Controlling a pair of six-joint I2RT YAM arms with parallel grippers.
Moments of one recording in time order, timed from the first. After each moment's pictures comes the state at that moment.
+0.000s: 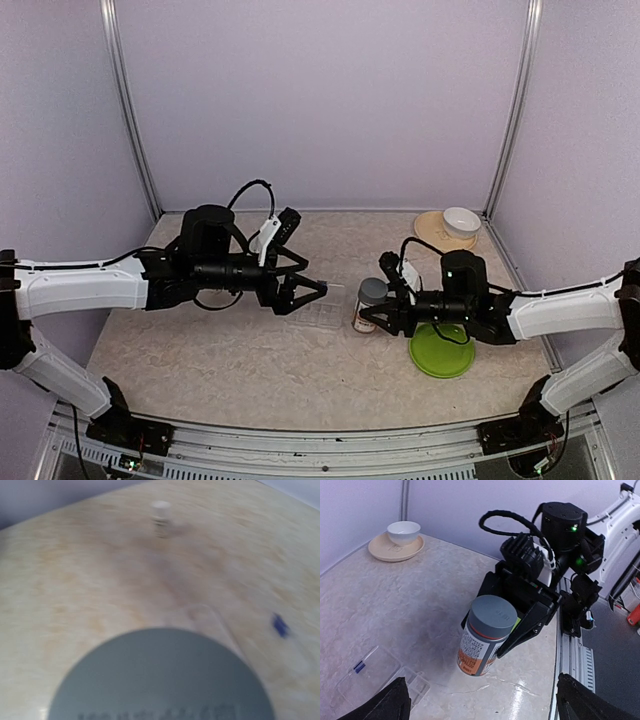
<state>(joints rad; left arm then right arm) -0.85 1.40 0.92 0.14 0.42 -0.12 0.77 1.35 0.55 0.46 -0.37 -0.05</state>
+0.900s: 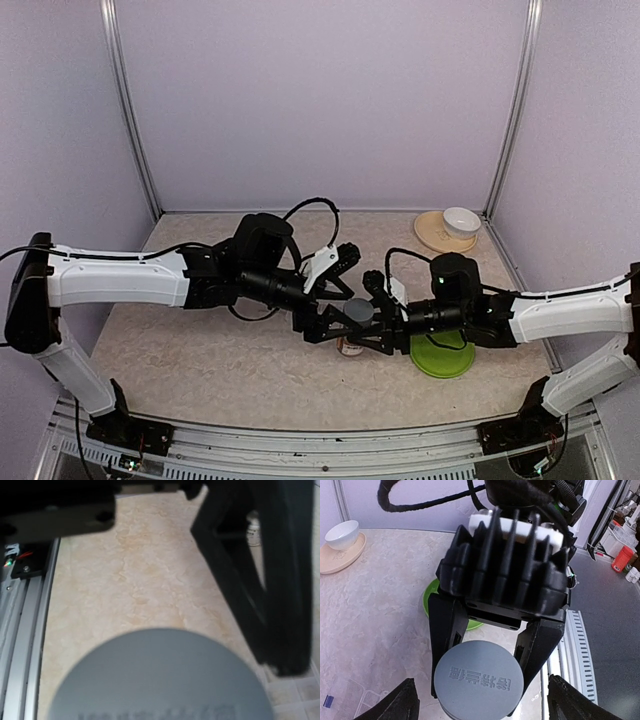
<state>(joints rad) -1.01 1.60 1.14 -0.03 0.49 0.12 0.89 1.31 0.60 0.34 -0.50 -0.13</state>
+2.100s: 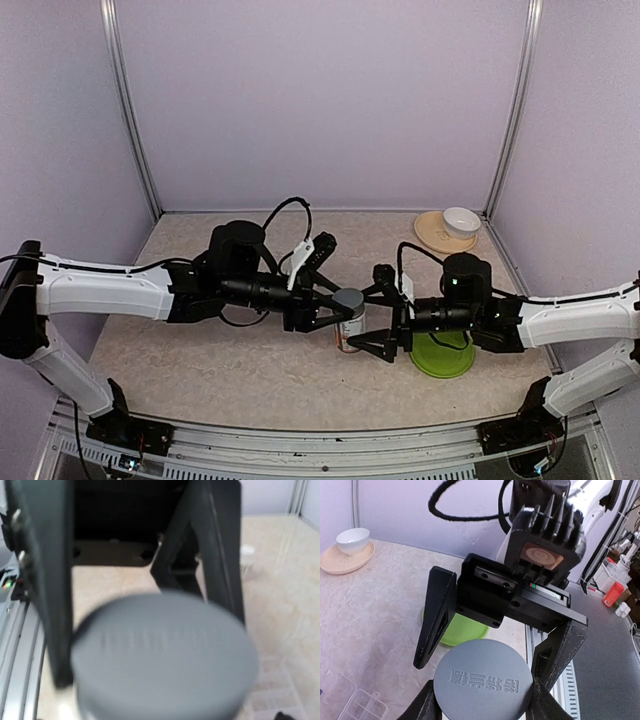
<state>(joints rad) -0.99 1.53 0.98 0.22 0.50 -0.08 0.91 1.26 0.57 0.42 -0.47 -0.13</state>
